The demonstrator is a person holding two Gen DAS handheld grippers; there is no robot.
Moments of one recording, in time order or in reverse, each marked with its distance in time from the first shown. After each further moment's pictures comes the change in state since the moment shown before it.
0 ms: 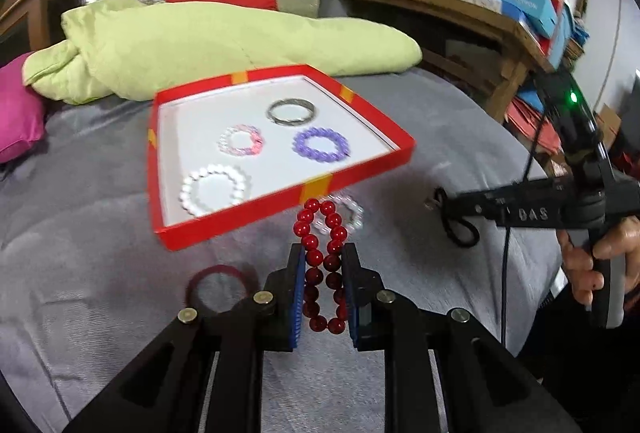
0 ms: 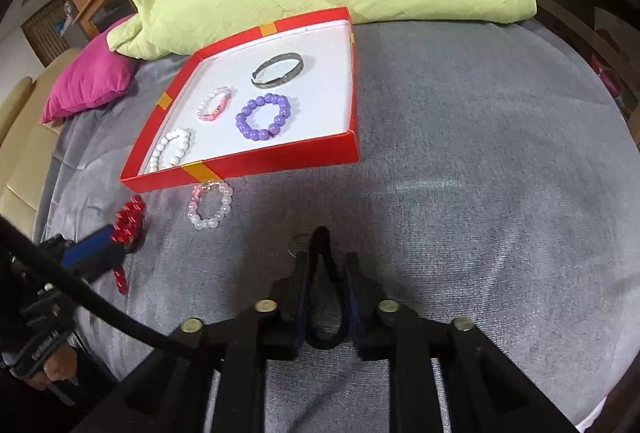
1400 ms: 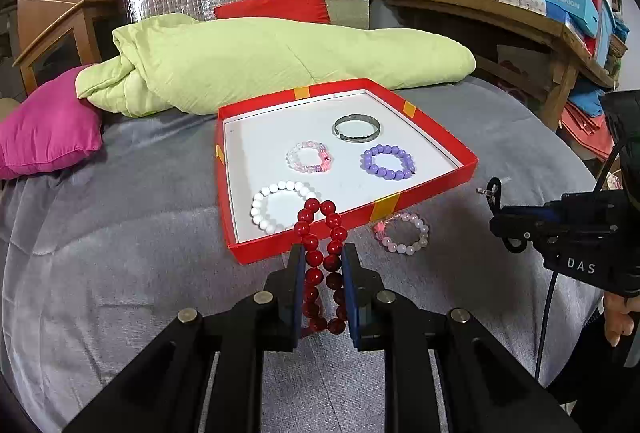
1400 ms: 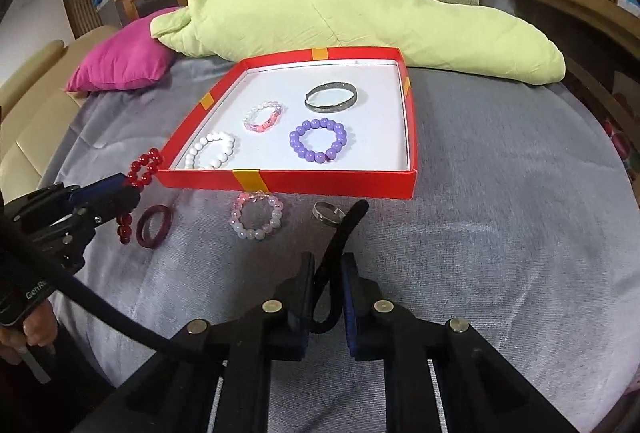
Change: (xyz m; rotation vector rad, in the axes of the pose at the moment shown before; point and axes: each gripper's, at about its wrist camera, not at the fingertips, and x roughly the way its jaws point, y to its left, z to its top) left arm -0.008 0.009 0.007 0.001 -0.027 0.222; right arm -0.006 0.044 -0.008 -0.168 -0.125 -0.021
